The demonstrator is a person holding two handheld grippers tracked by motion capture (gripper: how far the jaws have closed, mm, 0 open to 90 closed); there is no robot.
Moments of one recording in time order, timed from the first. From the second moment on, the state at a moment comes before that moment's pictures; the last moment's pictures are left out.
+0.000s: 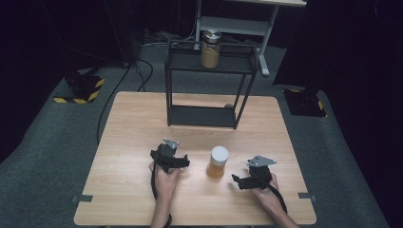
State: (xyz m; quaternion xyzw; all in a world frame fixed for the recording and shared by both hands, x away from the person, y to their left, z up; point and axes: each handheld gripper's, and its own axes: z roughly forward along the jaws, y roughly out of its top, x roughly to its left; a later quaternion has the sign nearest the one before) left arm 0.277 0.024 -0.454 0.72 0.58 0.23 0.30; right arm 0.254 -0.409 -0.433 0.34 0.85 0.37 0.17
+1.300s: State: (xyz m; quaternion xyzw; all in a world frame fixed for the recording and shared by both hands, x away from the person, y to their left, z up) left arm 0.277 0.024 -0.453 0.72 0.58 0.23 0.30; right arm 0.257 -0.368 -0.424 0.29 0.83 0.44 0.16
